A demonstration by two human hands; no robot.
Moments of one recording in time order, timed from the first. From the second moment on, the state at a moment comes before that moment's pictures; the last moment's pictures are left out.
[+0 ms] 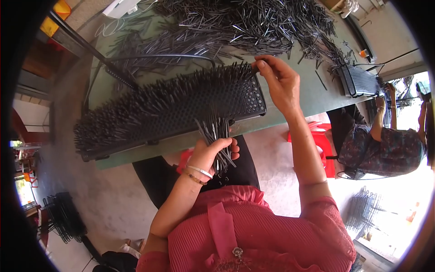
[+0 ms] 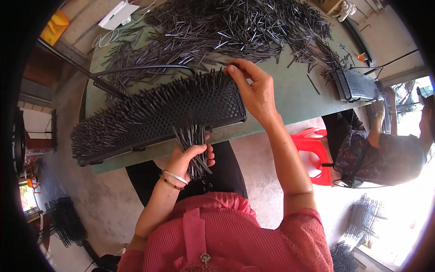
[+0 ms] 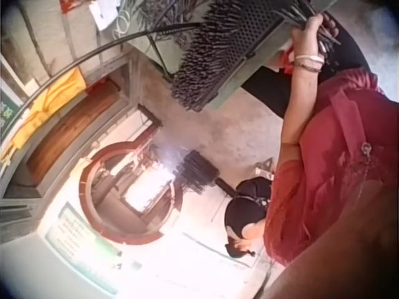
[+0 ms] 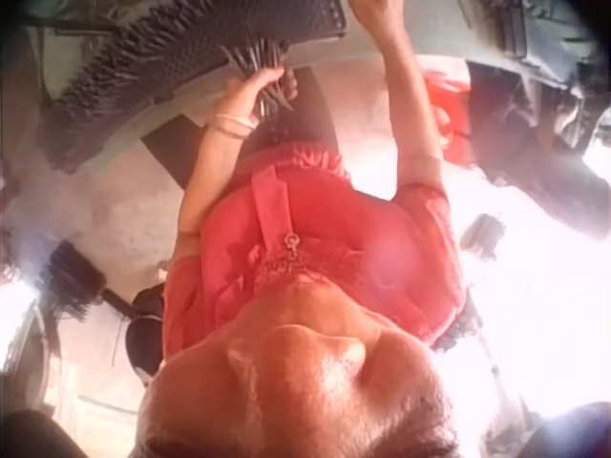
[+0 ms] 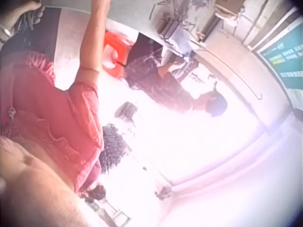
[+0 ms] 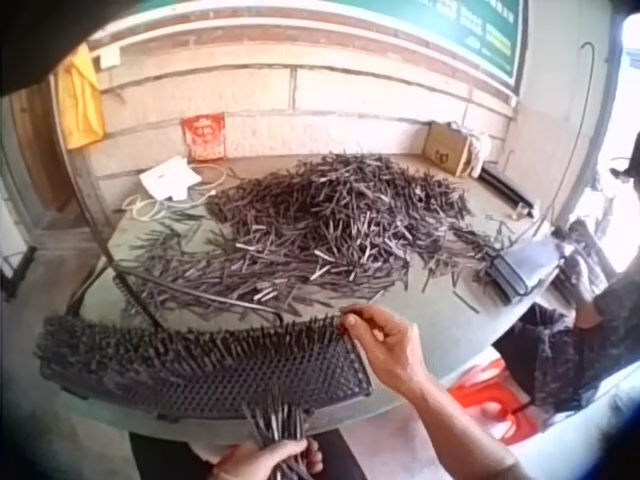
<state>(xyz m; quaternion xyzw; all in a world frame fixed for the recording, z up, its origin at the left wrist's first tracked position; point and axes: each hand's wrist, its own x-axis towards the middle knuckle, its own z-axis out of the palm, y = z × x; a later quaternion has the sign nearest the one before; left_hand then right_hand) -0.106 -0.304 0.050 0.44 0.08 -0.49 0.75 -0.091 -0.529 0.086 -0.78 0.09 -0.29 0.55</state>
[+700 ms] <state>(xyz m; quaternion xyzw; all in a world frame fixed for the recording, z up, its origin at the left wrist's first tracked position) -0.100 -0.296 0.052 0.45 0.08 -0.52 0.72 -0.072 -0.527 0.072 -0.85 0.03 -0.31 0.43</state>
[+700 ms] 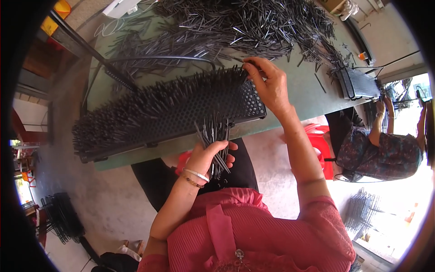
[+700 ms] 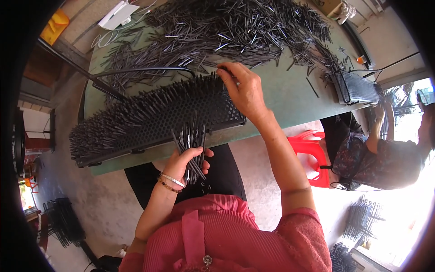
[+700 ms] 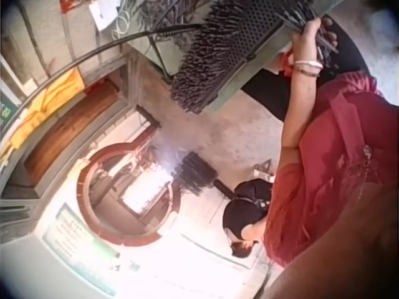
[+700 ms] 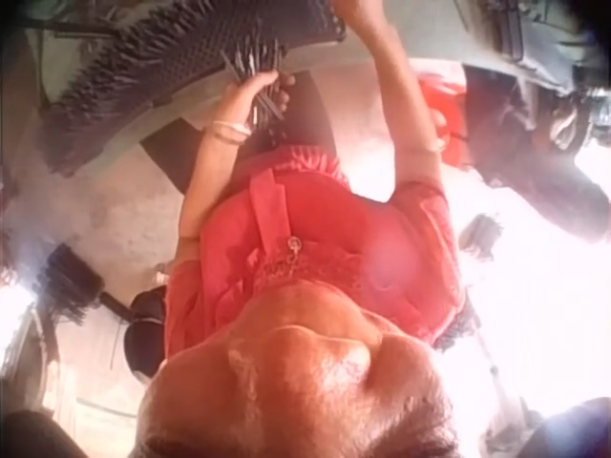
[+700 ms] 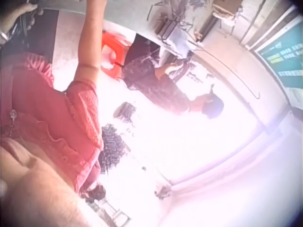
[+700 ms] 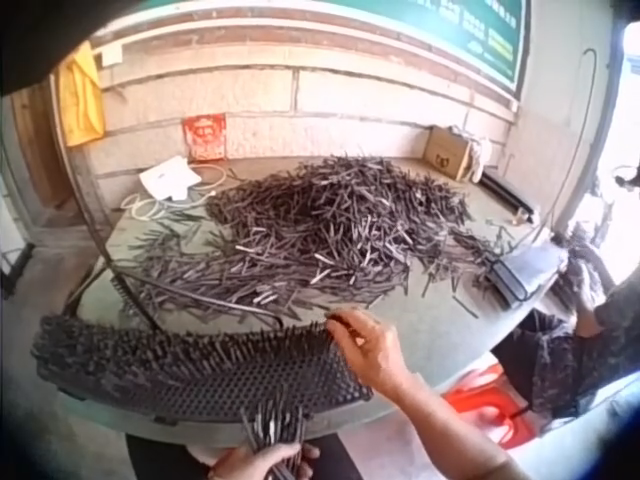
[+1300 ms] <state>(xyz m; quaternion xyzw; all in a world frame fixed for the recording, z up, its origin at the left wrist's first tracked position) -0.099 -0.293 0.050 0.44 0.06 -0.52 0.73 -0.072 -0.514 0.079 -0.87 -0.01 -0.34 0.35</state>
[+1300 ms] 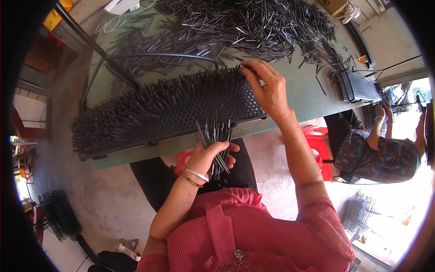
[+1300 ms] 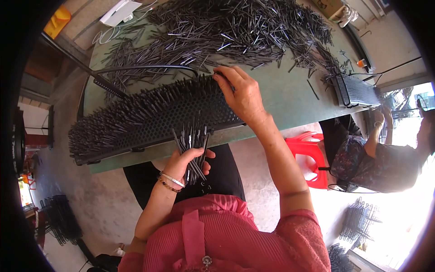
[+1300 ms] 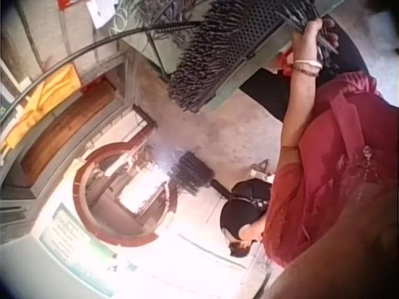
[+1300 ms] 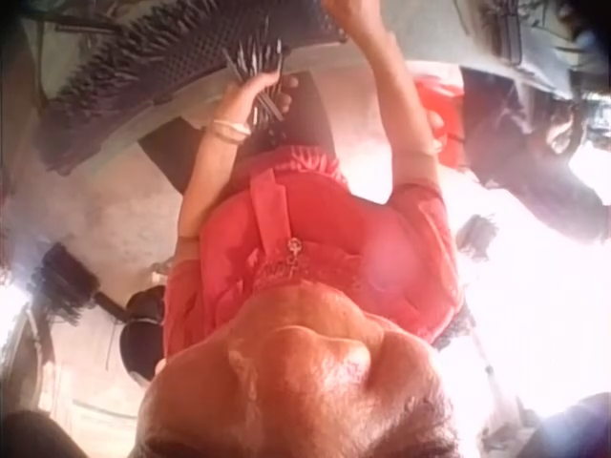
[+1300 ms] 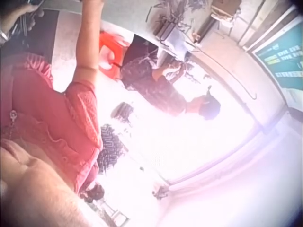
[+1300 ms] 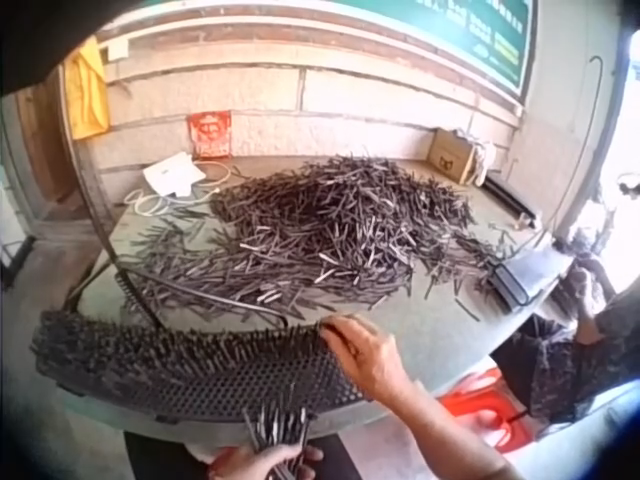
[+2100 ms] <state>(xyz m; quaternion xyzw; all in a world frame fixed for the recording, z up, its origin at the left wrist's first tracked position) -0.099 -0.292 0.050 0.44 0.05 -0.53 0.72 -0.081 -0.523 0.064 -0.86 0.04 -0.33 0.39</state>
